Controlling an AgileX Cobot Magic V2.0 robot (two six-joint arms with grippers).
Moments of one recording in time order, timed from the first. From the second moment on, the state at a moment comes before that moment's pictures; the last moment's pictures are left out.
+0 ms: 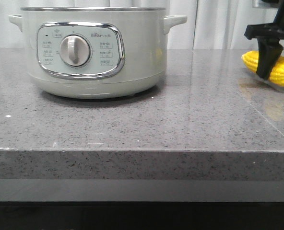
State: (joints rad) left arm -0.05 0.63 -0.85 -0.01 0.62 0.00; right arm 0.01 1.86 -1.59 0.11 0.97 -0.04
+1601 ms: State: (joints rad) left arm -0.05 0.63 -0.85 -0.01 0.62 0.00; right arm 0.59 1.86 -1.80 0.15 0.68 -0.05
